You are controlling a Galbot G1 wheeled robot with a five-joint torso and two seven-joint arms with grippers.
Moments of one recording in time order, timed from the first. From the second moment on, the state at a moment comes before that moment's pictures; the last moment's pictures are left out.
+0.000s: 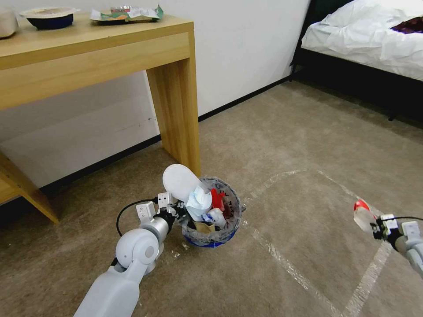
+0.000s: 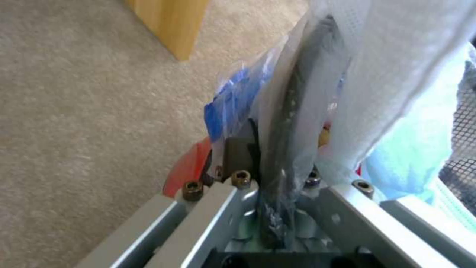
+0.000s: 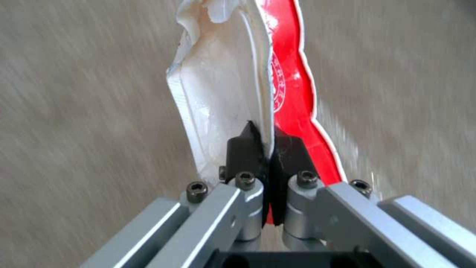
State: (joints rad) left arm 1.13 -1.23 -0.25 -1.93 -0.84 0.57 -0.32; right arm -1.14 0.70 0.60 1.19 0.46 -0.22 -0.26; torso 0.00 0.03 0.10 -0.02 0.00
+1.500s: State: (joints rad) left arm 1.14 -1.25 -0.21 -1.99 -0.89 0.61 -0.36; right arm -1.15 0.66 0.43 2.09 1.28 -0.06 -0.50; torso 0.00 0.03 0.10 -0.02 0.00
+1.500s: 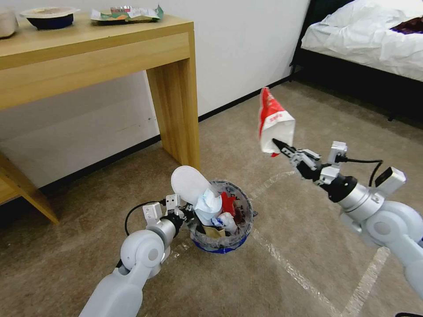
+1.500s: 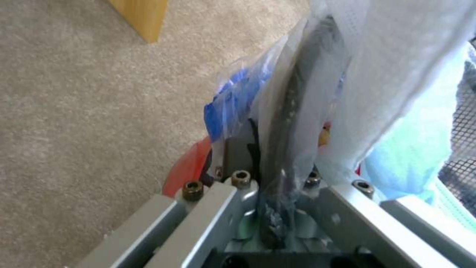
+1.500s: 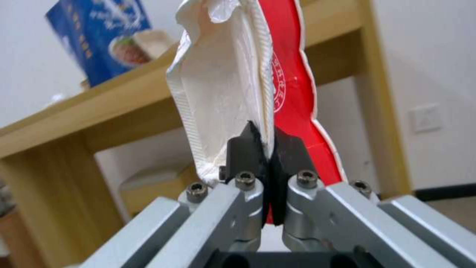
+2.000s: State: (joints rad) left arm 1.14 -1.26 -0.17 -2.01 -0.92 0.62 -0.37; right arm -1.13 0.70 0.22 2.03 1.14 -0.06 -0.50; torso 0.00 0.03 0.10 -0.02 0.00
